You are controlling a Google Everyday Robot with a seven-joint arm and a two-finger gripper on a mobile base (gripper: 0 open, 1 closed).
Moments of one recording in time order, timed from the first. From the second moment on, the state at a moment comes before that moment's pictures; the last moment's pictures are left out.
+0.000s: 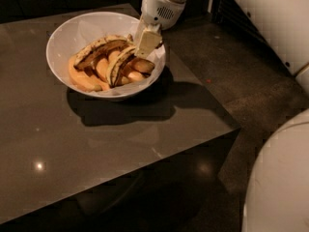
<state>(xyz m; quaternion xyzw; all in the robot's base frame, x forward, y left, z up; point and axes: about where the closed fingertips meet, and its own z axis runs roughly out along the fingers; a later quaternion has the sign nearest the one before) 0.612 0.017 0.948 -0.71 0.67 0.10 0.21</state>
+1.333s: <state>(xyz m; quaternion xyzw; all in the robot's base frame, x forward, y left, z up) 0.538 0.033 0.996 -0.72 0.63 0.12 0.28</state>
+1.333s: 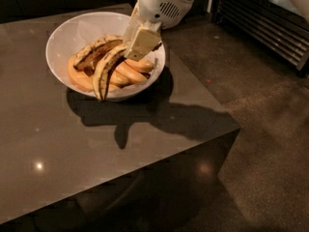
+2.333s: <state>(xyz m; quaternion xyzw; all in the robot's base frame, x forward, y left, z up) 0.490 0.028 1.009 -0.70 0.65 0.14 0.27</state>
